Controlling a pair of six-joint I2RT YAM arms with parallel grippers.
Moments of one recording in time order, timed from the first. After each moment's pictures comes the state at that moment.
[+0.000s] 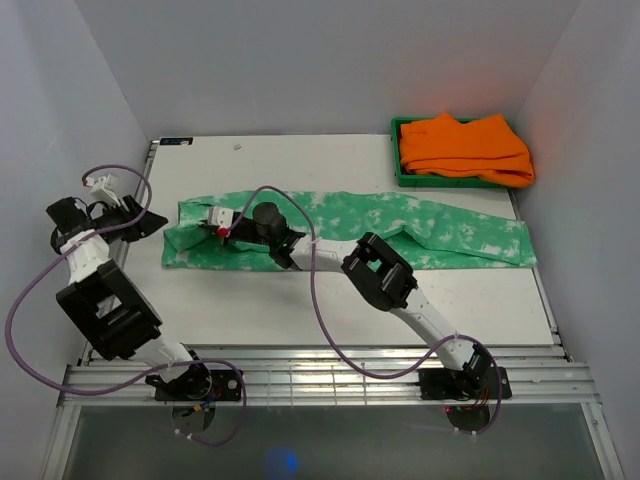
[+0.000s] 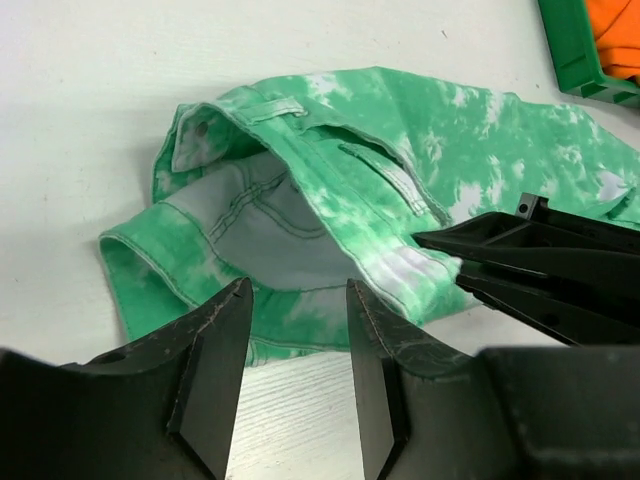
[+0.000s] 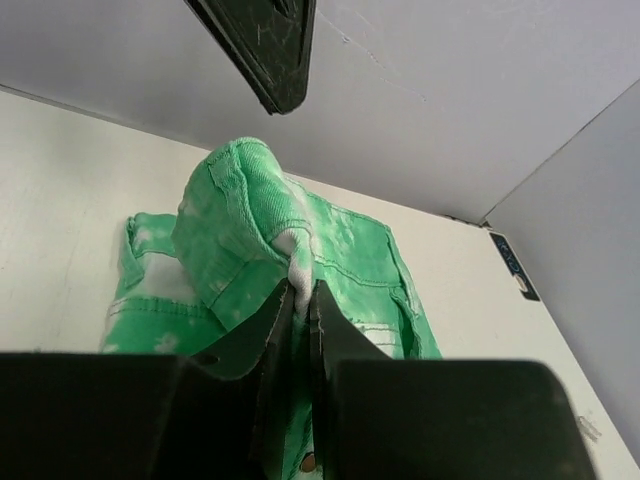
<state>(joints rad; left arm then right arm) 0.69 1.49 1.06 -0.36 1.01 0.19 1.01 2.53 1.91 0.75 -0.43 -0.47</state>
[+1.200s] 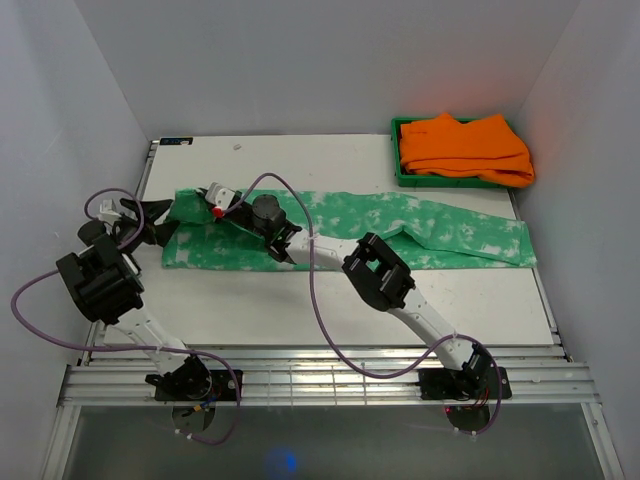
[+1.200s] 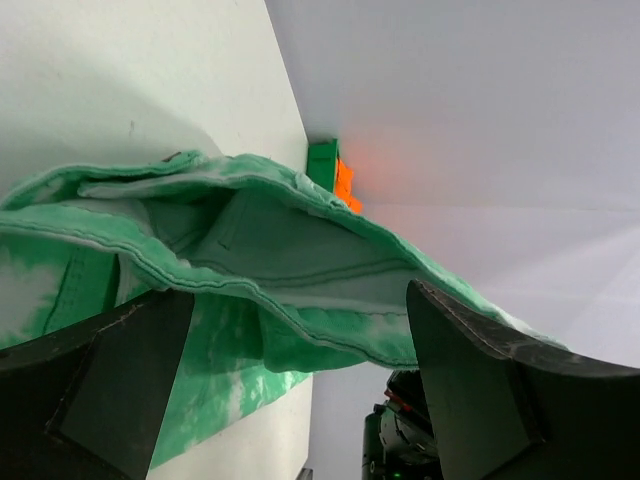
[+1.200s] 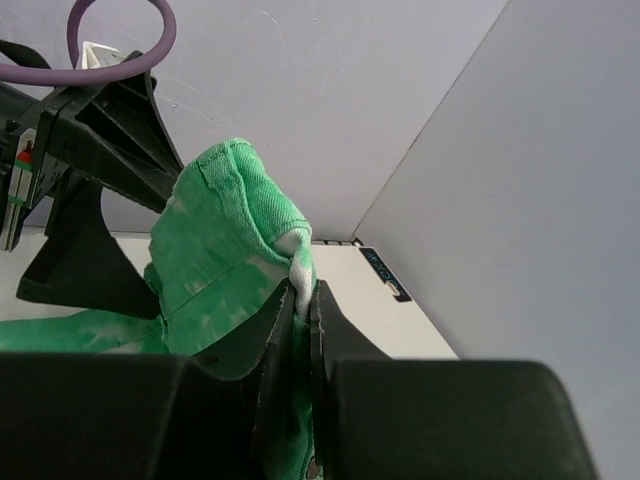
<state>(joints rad) 0.66 1.87 0.78 0.87 1.09 -1.22 1.01 2.54 2.02 0.83 -0.17 -0.45</state>
